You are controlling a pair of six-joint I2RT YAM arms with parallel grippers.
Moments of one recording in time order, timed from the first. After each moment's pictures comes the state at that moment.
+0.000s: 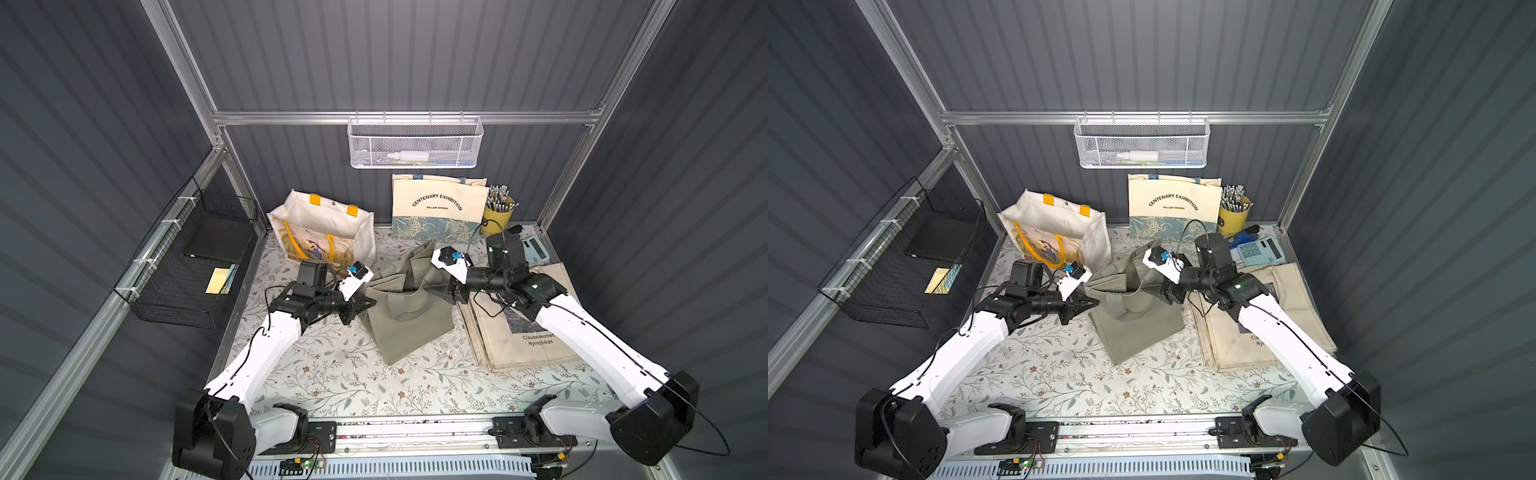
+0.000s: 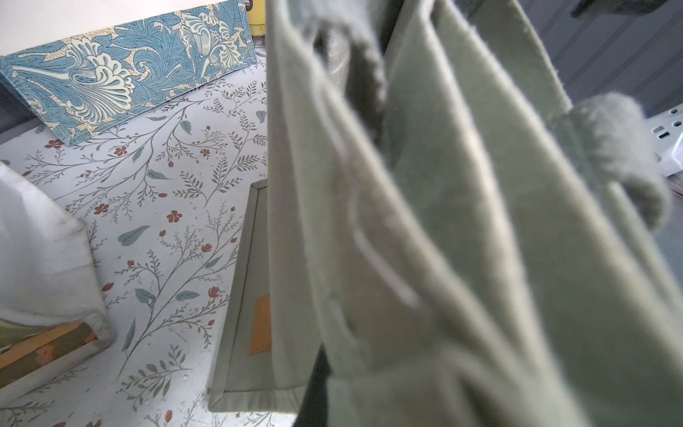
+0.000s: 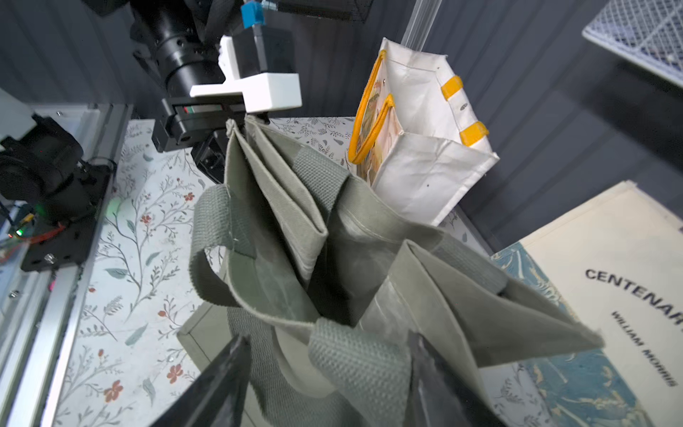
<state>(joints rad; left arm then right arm) -0.27 1.22 0.94 -0.50 0.77 0.40 0.57 1.27 1.19 -0.42 -0.56 -0.60</state>
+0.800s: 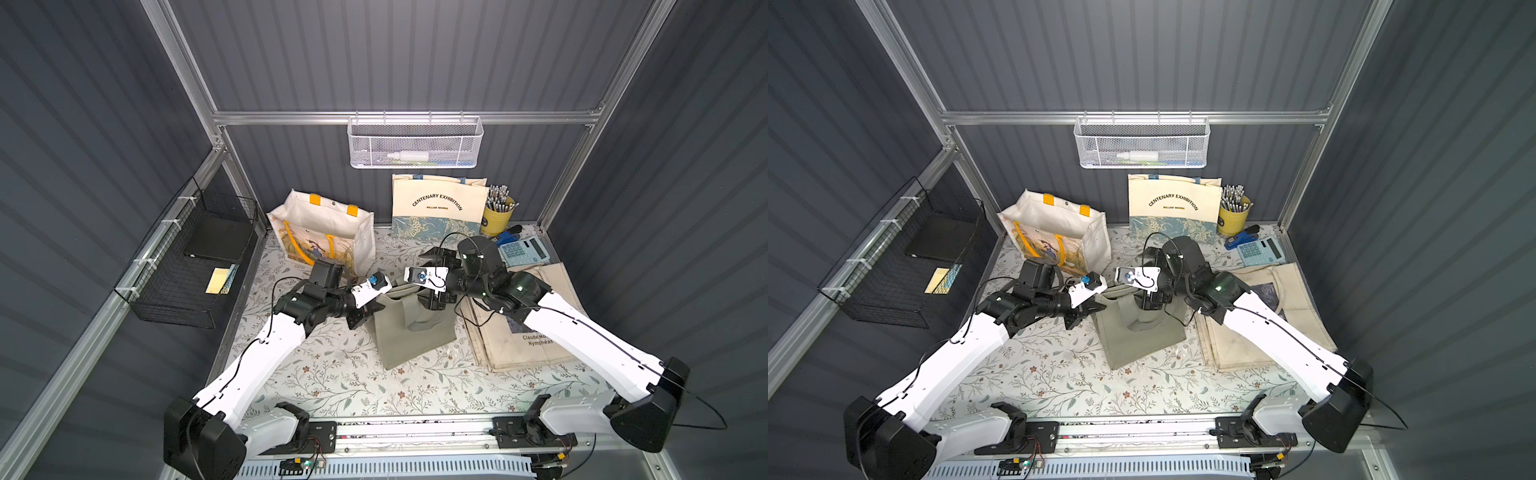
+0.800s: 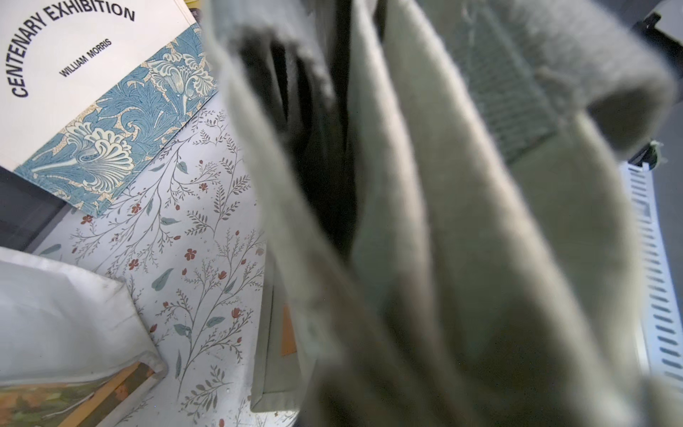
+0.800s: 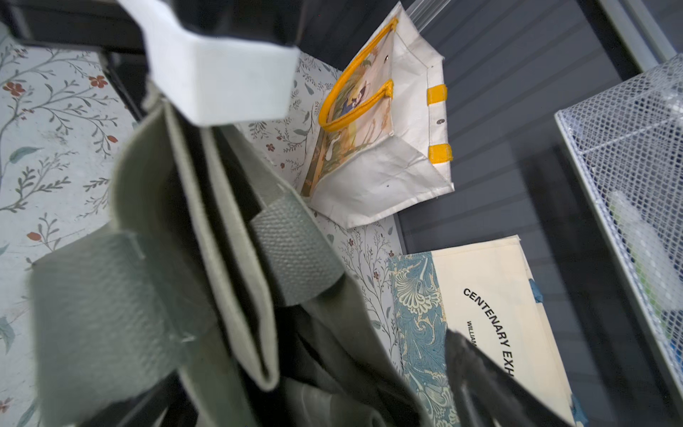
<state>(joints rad) -0.45 1.18 1.03 -0.62 0.56 0.61 0.78 1.34 1.33 -0.53 -0.16 -0.89</state>
